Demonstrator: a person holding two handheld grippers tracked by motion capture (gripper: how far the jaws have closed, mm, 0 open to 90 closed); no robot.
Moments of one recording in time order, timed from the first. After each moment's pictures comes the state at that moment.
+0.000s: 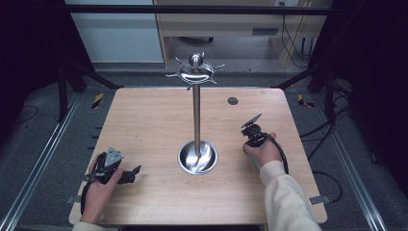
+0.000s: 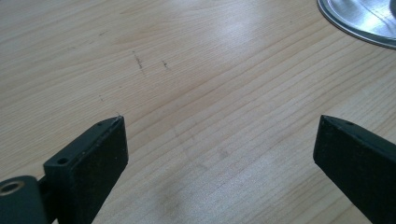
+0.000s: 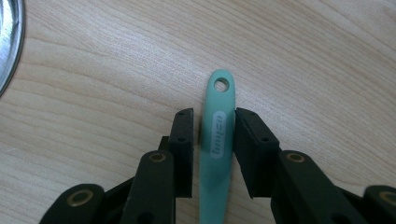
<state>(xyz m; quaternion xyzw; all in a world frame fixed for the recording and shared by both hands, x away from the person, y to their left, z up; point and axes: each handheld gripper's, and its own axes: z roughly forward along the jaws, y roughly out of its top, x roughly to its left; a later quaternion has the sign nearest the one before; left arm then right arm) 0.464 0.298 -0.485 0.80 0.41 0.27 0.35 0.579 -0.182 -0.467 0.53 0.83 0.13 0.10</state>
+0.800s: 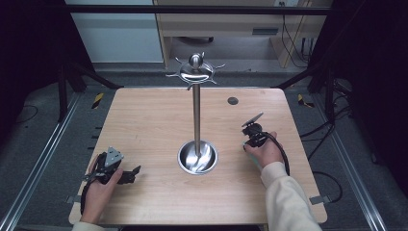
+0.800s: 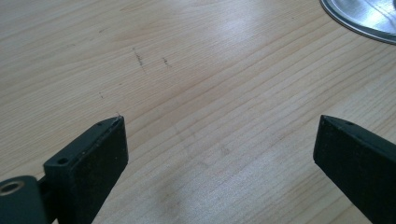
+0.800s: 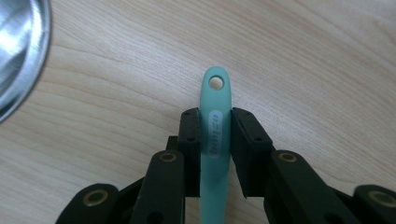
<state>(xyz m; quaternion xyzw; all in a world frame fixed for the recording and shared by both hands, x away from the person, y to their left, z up) 0.465 0.298 -0.486 0.80 0.41 0.27 0.35 0.574 -0.183 -0.455 0.52 0.83 0.15 0.10</state>
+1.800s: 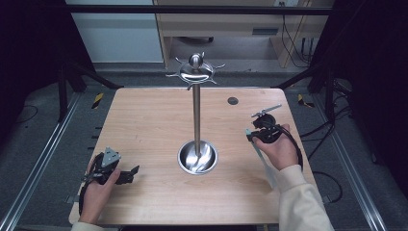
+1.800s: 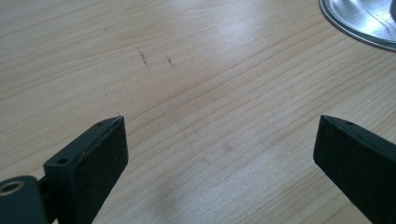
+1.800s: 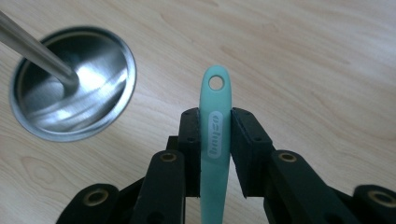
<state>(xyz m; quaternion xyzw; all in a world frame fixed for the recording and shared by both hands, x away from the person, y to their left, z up) 0.463 0.305 -0.485 0.79 0.42 0.26 0.36 0.537 -0.198 -0.377 0.48 0.82 0.27 0.15</state>
